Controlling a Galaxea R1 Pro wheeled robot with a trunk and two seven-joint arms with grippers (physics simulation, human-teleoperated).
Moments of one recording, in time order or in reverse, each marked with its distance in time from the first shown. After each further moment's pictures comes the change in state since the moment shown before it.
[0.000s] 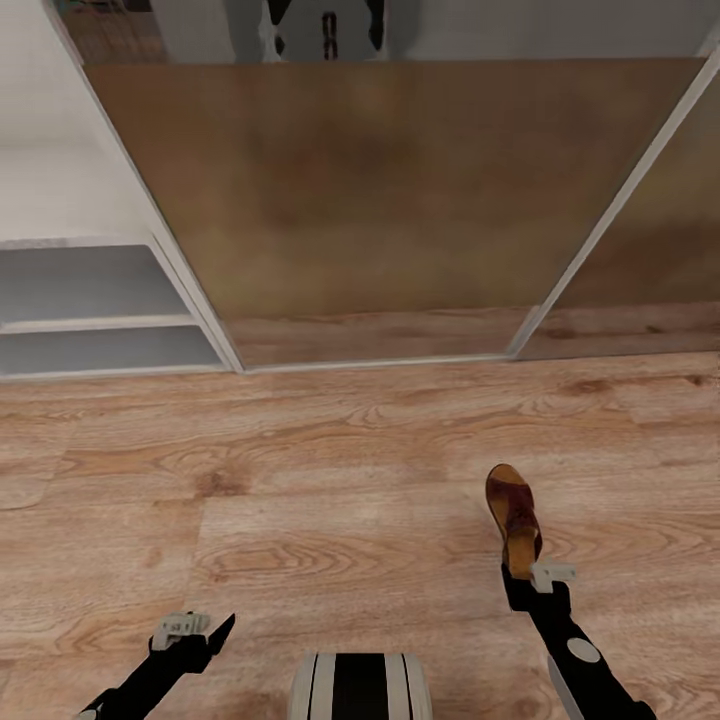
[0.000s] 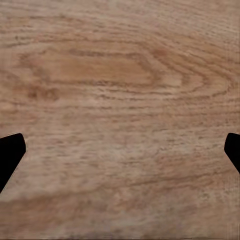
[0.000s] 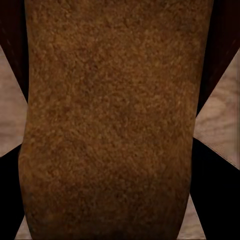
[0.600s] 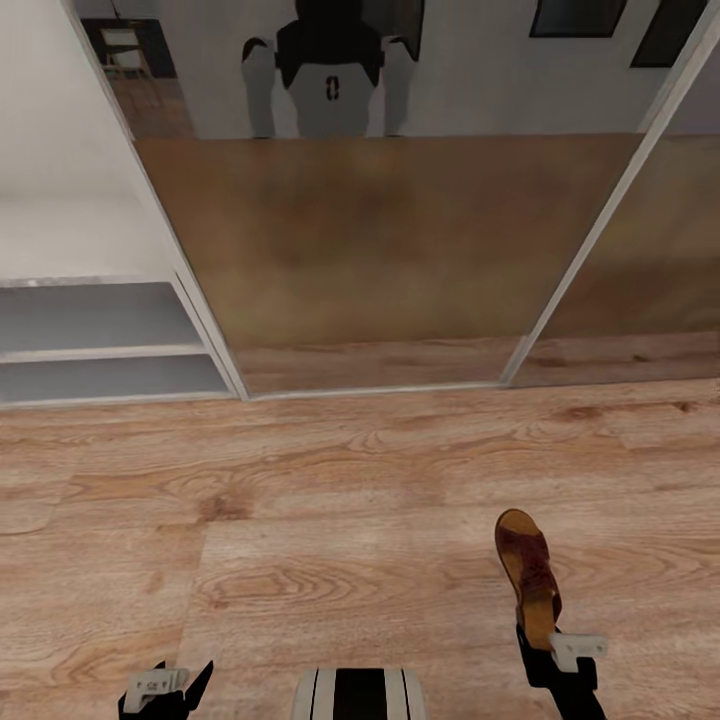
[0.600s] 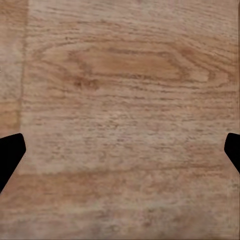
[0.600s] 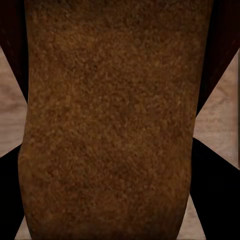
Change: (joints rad) left arm 0.030 -0.003 0.032 0.232 -0.002 -0.242 0.003; right arm 0.194 -0.006 -0.002 0.006 -0.003 -0.226 -0.001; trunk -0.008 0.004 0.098
